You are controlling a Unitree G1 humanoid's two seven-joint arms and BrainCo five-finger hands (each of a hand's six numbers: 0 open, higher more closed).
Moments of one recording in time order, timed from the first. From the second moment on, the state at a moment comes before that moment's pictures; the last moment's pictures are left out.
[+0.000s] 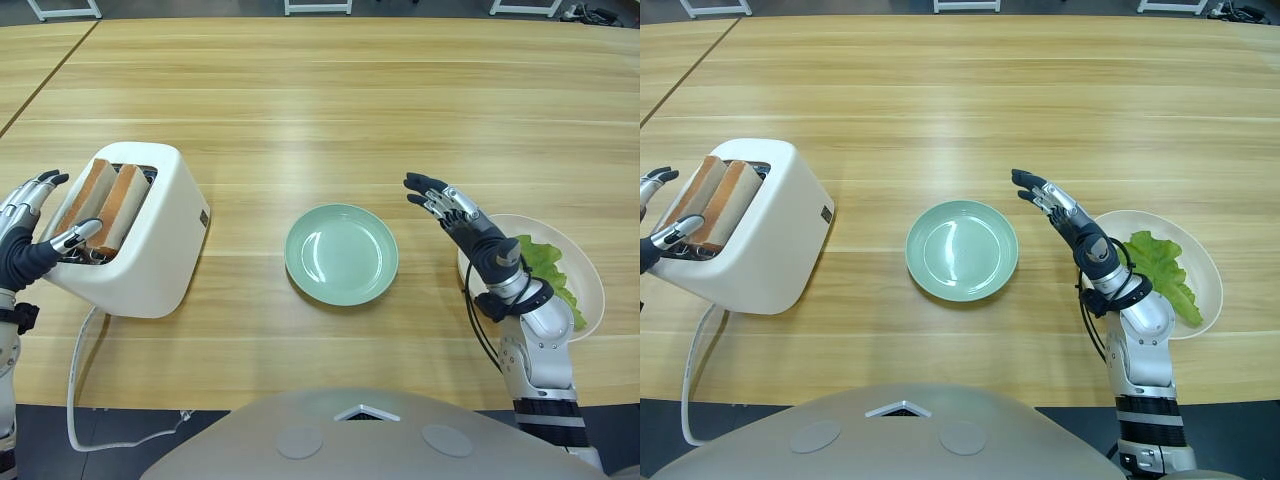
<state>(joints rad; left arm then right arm) 0.48 0.65 0.61 -0.30 0.37 -0.20 -0.18 0.25 -0.35 -0.09 -0.21 0.35 -0.45 0.67</state>
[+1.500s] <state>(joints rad) 0.46 0.65 0.63 -0.30 0.36 -0.19 -0.21 0.27 -0.35 -0.09 -0.24 0.35 -0.45 0.66</state>
